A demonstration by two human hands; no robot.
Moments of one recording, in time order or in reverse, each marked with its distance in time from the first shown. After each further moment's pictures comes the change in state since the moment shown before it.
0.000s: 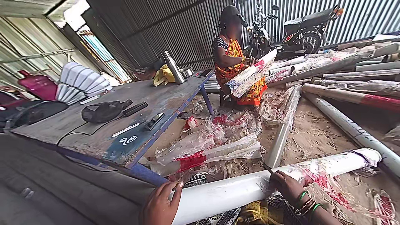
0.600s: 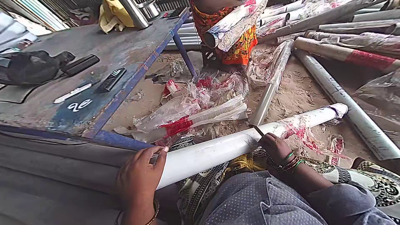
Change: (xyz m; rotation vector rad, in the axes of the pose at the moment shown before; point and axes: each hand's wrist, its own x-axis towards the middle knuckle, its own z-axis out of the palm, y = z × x) left_hand 0.000 0.003 -0.007 0.010 -0.172 -0.083; right_hand -0.033 -0.011 0.015 0.054 0.162 0.005
